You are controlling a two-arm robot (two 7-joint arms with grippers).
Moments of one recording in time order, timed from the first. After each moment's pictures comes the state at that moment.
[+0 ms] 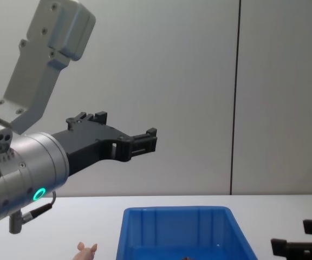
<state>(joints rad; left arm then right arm) -0.24 0.38 0.45 -1.63 -0.20 0.01 -0.01 0.09 0.43 -0.22 -1.53 0.32 0.21 0.53</state>
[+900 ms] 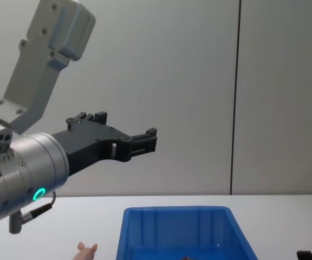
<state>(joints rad) -0.24 0.38 0.45 -1.63 -0.20 0.01 -0.01 0.18 0.39 -0.26 -1.35 0.24 0.21 0.58</state>
